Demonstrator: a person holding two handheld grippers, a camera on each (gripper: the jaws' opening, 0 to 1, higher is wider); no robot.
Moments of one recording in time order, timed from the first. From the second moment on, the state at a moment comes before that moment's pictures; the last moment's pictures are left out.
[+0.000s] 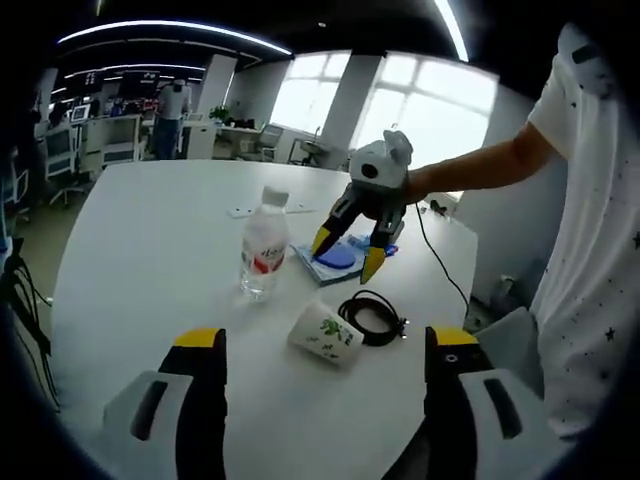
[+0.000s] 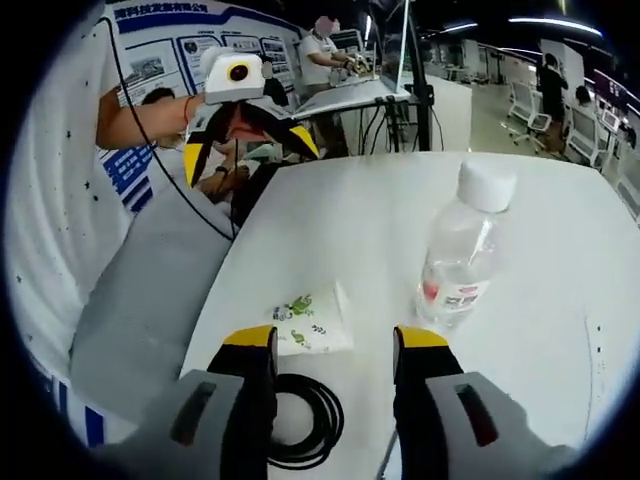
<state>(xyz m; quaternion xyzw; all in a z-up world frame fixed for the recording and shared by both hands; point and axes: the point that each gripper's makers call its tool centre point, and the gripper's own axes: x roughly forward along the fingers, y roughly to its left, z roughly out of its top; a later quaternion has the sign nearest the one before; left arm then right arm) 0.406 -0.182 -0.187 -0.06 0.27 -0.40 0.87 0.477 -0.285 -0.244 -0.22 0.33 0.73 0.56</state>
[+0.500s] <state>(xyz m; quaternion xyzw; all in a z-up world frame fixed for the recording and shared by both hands) 0.397 -0.177 -0.200 -0.08 0.29 -0.38 0.88 0.467 -0.274 -0.271 -0.23 0.36 0.77 0.48</state>
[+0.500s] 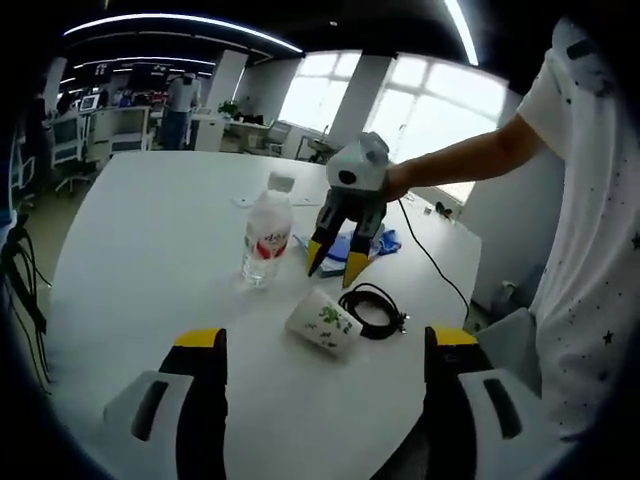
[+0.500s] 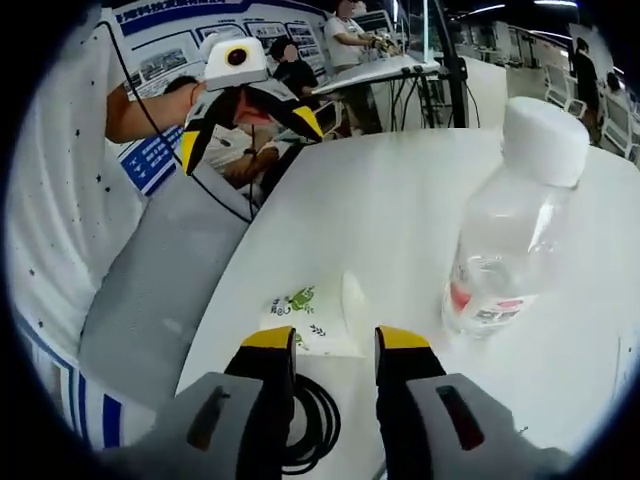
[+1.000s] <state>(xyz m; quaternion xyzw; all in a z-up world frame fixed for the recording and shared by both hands) 0.398 -0.180 -0.205 -0.09 0.29 -0.38 0.87 0.460 -0.274 -0.287 -0.22 0.37 0.78 0.45</state>
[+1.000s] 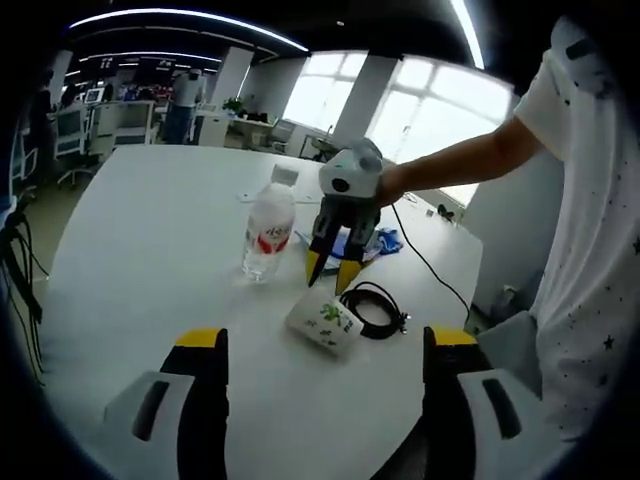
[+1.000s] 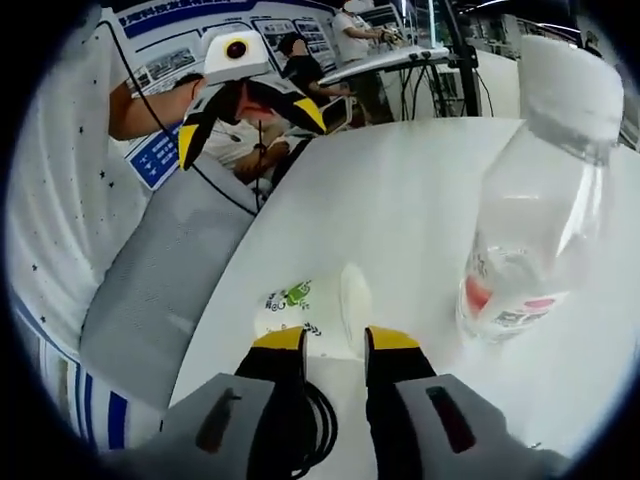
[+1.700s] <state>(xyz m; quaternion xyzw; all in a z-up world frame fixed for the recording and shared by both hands) 0.397 -0.187 -0.206 -0.09 0.29 -0.38 0.87 0.426 -0.290 -0.284 -0.23 0.38 0.81 0.39</state>
